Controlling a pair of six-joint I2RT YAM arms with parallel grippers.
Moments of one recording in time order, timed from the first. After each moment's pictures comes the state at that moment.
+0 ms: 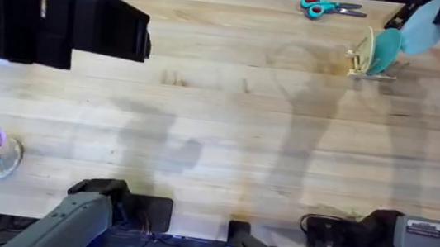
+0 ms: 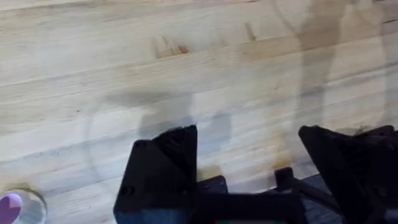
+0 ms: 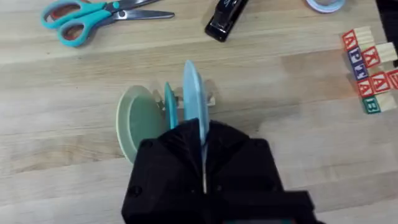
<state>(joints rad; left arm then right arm) 0.12 1.07 1.72 -1.69 0.36 0.16 -0.31 1.53 1.33 -0.59 -0.05 -0.16</state>
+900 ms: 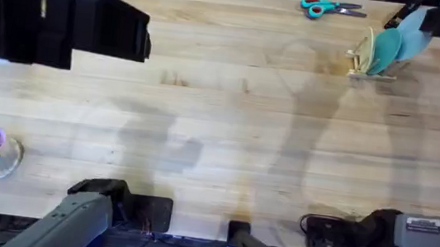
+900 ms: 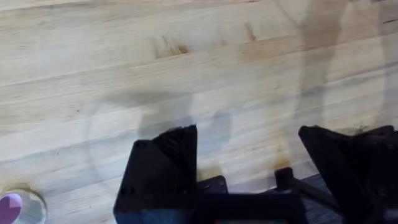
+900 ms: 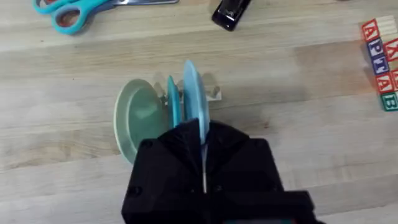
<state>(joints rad) 0.12 1.07 1.72 -1.69 0.36 0.16 -0.30 1.59 1.33 -0.59 -0.05 -0.16</state>
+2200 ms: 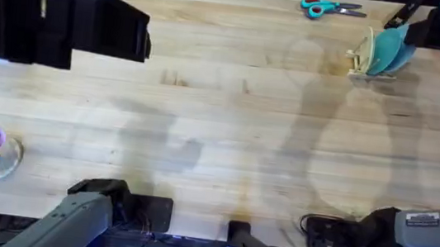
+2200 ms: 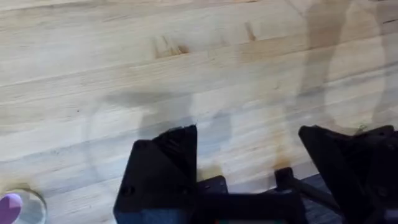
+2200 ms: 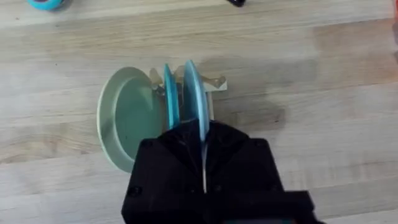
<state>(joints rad) 0.12 1.07 1.72 -1.69 0.36 0.16 -0.30 1.69 1.33 -0.59 -0.05 -0.16</state>
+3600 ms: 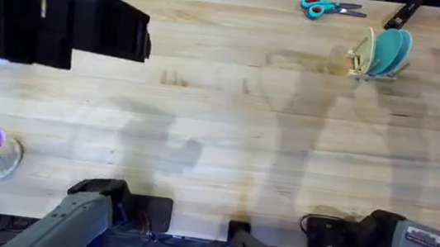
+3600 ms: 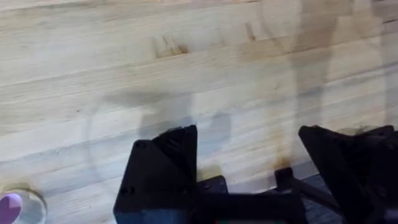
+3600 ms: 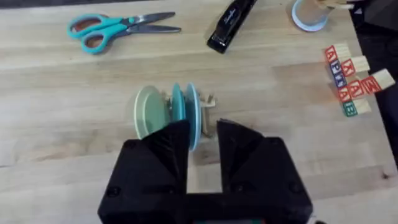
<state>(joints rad) 0.12 1.07 1.72 -1.69 0.36 0.16 -0.30 1.38 1.33 -0.66 -0.05 -0.16</state>
